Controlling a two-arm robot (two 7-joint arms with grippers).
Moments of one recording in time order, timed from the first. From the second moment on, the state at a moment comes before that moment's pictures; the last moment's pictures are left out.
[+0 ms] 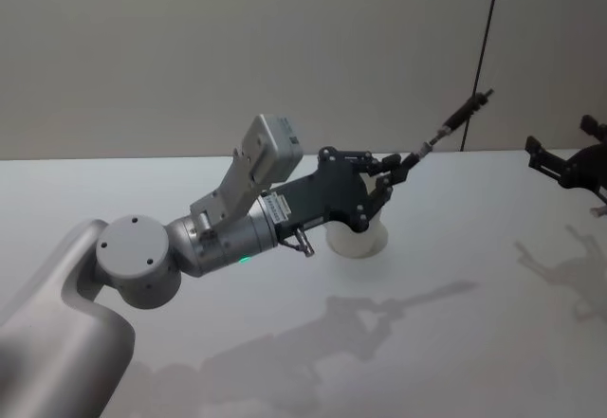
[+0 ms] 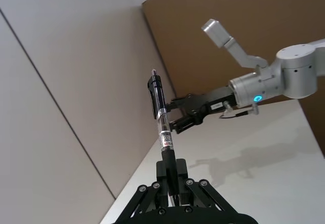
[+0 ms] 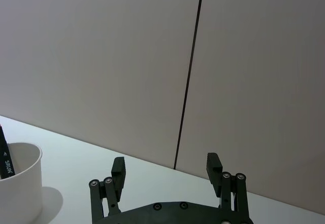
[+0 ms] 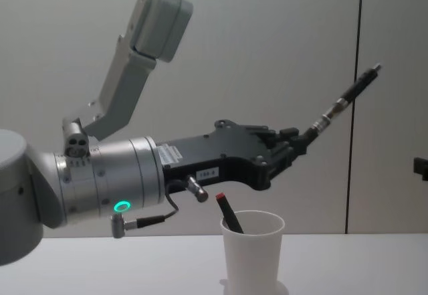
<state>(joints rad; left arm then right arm) -0.47 0.23 0.41 -1.24 -0.20 -0.25 -0.81 0.34 0.23 0.07 -1.19 0.08 -0.08 0.52</state>
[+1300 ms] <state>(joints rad) -0.40 0.26 0.46 -1.34 -0.19 -0.17 -0.79 0.34 0.23 0.07 -1.19 0.08 -0.08 0.52</state>
